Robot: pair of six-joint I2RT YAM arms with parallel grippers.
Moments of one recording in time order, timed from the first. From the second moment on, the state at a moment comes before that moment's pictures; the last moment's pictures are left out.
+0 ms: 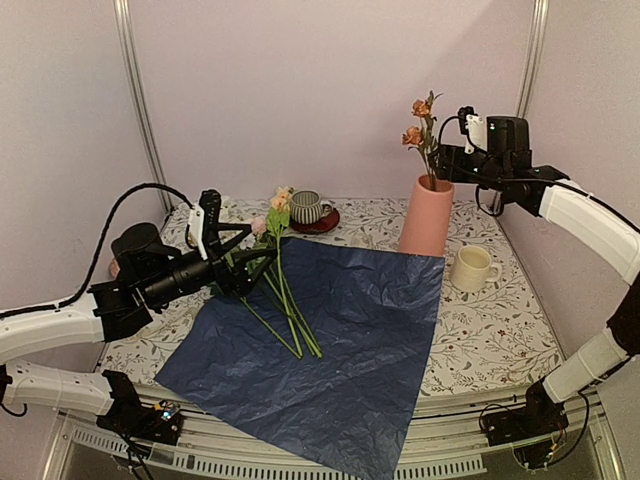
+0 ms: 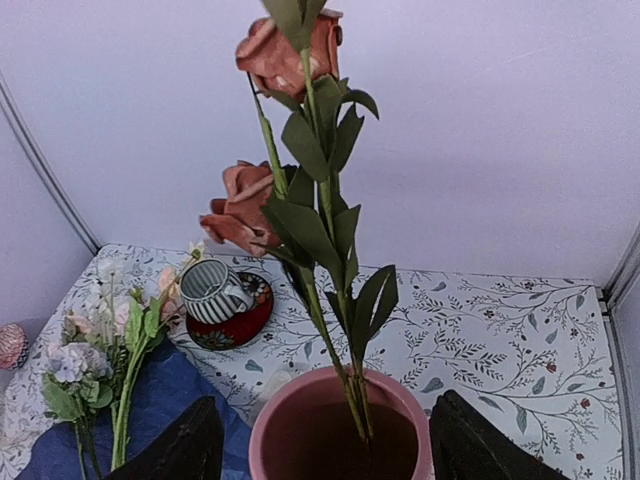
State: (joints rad) left arm -0.82 0.98 0.59 0.41 0.10 -0.15; right arm 0.38 1.48 1.39 -0.21 0.06 0.20
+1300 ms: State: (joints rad) left arm -0.65 1.26 0.58 -0.03 -0.27 -0.92; right arm 0.69 1.57 1.15 0.21 -0.43 0.07
